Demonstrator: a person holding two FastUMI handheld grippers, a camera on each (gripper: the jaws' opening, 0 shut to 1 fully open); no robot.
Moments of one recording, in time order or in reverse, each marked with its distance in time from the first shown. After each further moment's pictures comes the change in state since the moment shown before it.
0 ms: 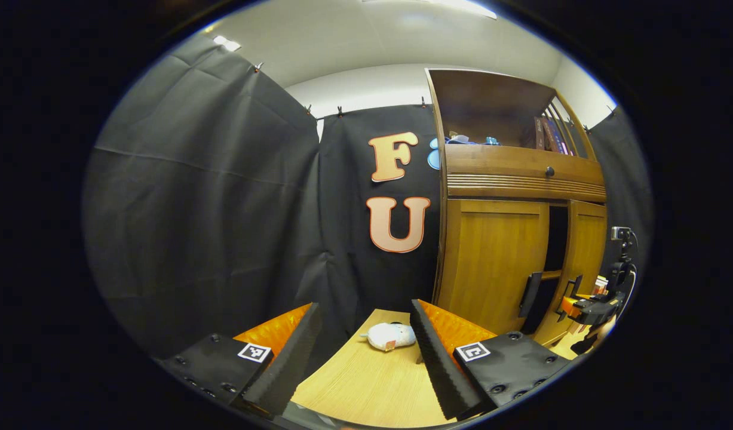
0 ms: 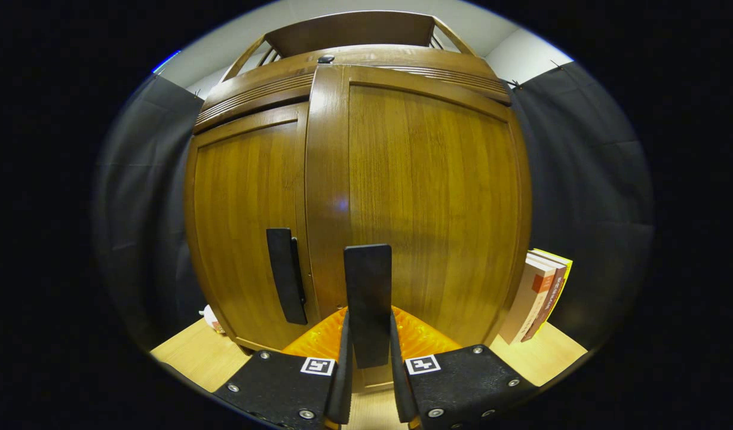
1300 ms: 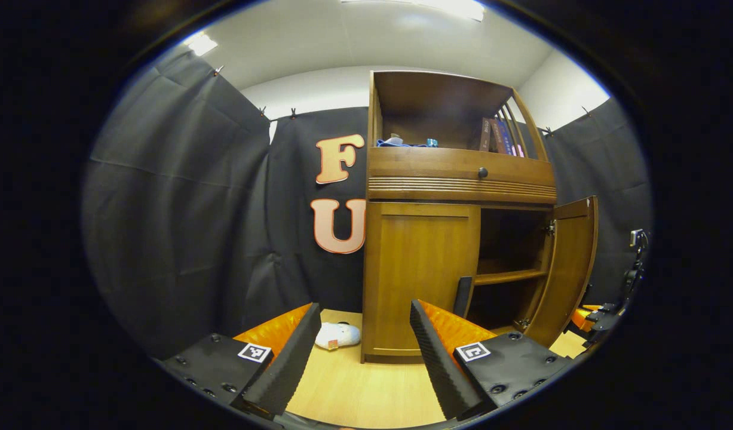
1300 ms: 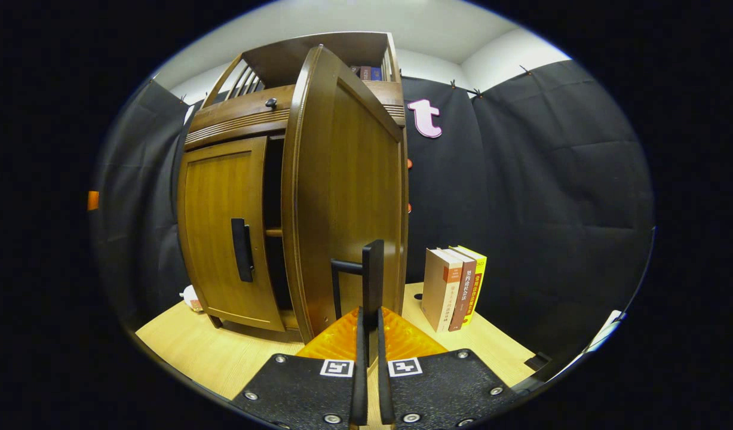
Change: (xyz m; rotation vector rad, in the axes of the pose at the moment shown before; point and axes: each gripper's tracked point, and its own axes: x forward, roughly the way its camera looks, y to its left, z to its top) left arm -0.019 -0.135 0.006 -0.002 -0.001 -0.228; right arm -0.135 -0.135 -0.003 -0.006 -0.006 -0.129
